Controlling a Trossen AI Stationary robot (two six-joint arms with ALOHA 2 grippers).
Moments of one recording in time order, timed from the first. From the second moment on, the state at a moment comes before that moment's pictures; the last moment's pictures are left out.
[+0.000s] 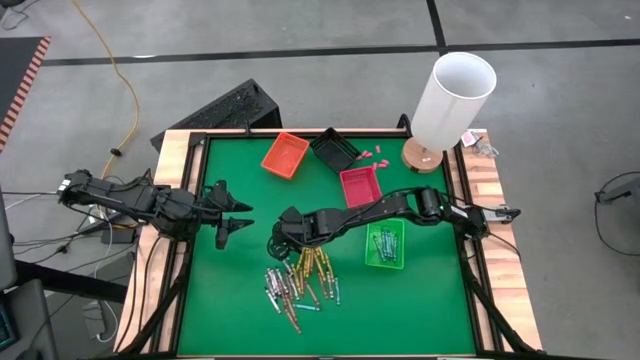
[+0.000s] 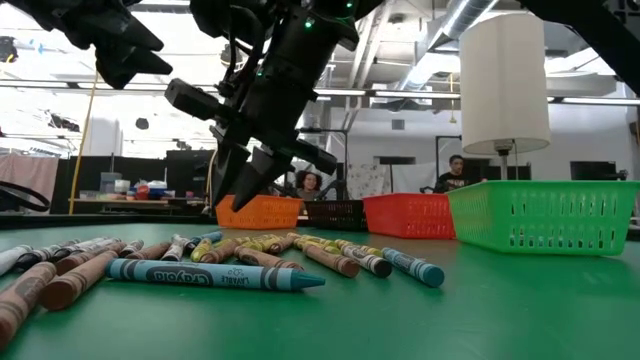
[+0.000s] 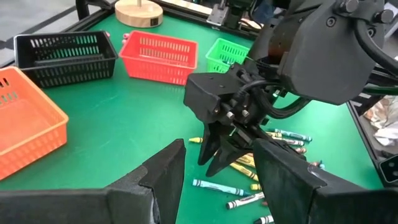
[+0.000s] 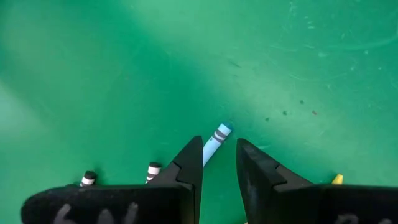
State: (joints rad) left arm -0.23 0.53 0.52 -0.32 -0.32 -0.36; right arm 0.13 2.28 1.94 -0.65 0.25 0.94
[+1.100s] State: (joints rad) left arm -0.23 0.53 0.52 -0.32 -0.34 -0.36; right arm 0.15 2.37 1.94 -0.57 0.26 1.01
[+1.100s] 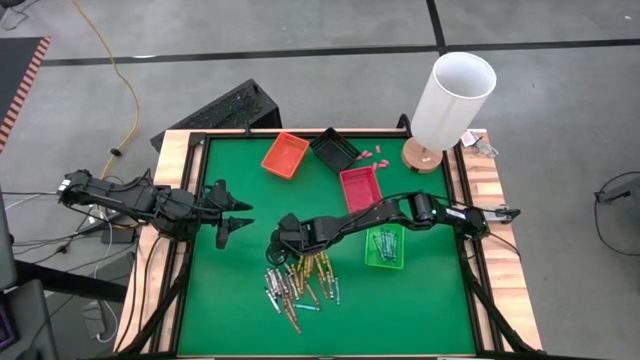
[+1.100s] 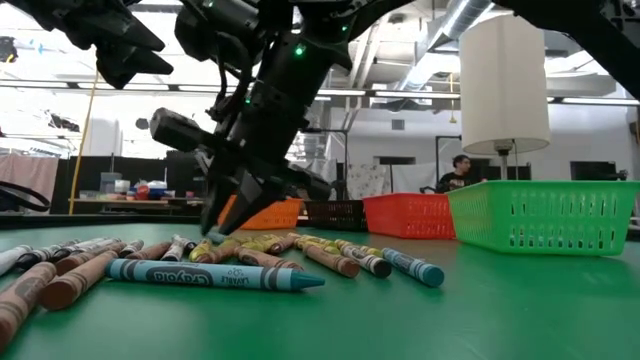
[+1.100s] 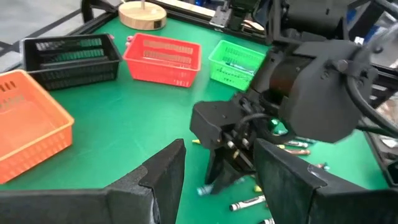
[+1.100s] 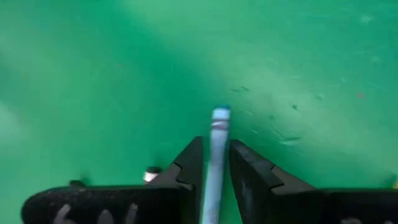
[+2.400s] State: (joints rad) left arm -0.23 0.53 0.52 -0.32 -0.36 -0.34; right arm 0.07 2.23 1.94 -0.77 0.37 0.91
